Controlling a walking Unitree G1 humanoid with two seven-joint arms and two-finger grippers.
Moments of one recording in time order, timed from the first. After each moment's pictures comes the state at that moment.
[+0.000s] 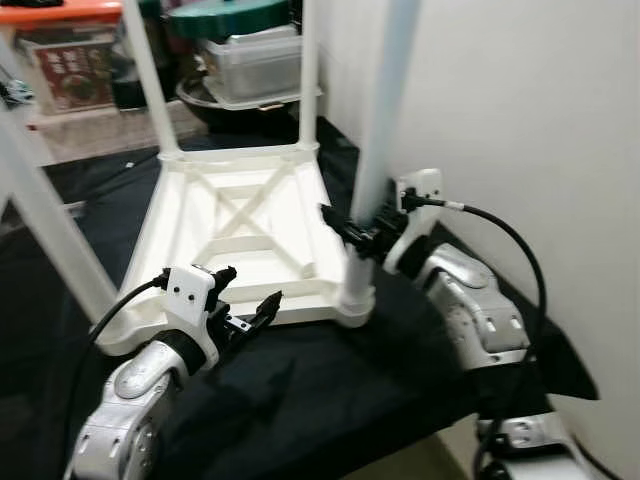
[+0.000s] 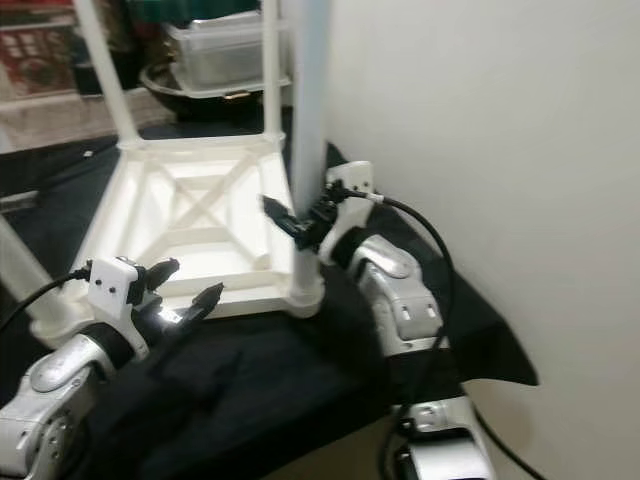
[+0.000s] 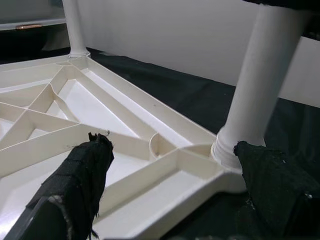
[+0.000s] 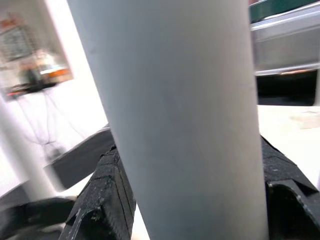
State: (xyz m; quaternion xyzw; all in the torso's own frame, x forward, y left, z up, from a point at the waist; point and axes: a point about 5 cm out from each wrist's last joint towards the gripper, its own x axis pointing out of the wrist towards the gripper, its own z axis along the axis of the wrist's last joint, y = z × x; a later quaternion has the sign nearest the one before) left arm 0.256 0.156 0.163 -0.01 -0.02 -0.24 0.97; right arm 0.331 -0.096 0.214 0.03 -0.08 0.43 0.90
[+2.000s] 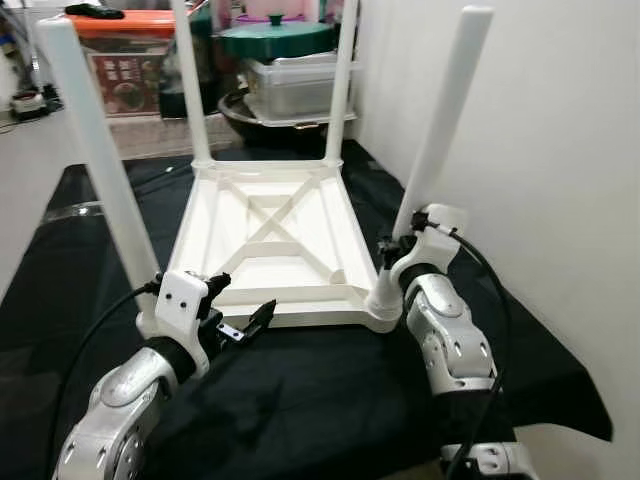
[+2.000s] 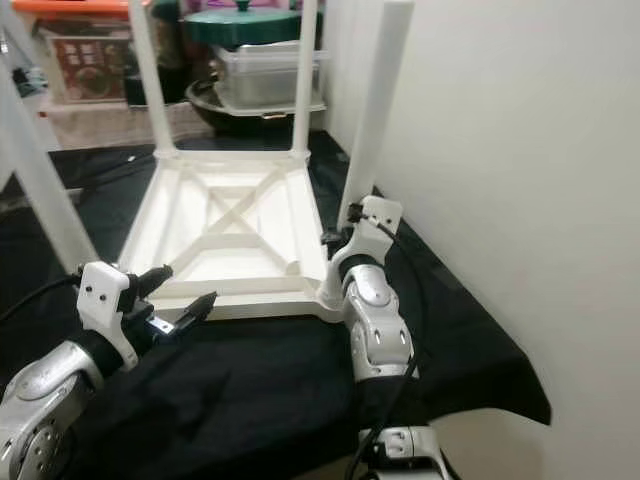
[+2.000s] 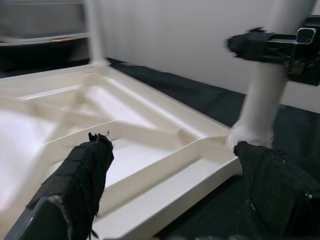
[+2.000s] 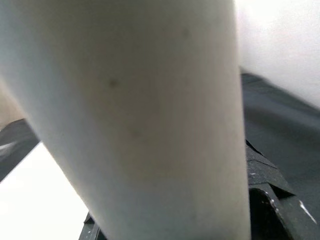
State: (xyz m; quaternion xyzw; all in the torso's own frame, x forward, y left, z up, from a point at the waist) left arm 0.251 0.162 0.166 0.01 -0.02 -0.24 0.97; right arm 0.338 -0.102 0.171 0.06 0.02 0.12 0.99
